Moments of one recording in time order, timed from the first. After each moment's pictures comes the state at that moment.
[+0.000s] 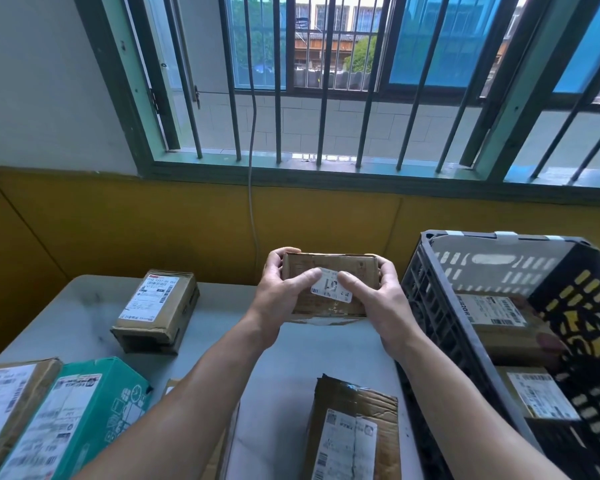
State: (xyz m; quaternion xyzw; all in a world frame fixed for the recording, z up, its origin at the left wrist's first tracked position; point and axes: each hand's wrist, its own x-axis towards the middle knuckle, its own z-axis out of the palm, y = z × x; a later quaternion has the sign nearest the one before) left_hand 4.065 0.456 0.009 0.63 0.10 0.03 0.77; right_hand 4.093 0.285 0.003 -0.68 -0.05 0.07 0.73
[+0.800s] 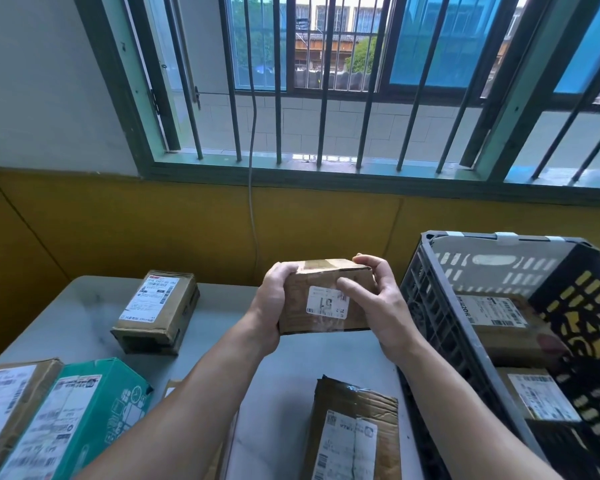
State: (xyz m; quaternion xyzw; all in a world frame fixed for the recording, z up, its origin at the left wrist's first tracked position) left_hand 4.067 0.458 0.005 0.58 0.19 -0.06 0.79; right_hand 4.089 0.284 0.002 -0.68 -0.09 0.08 0.73
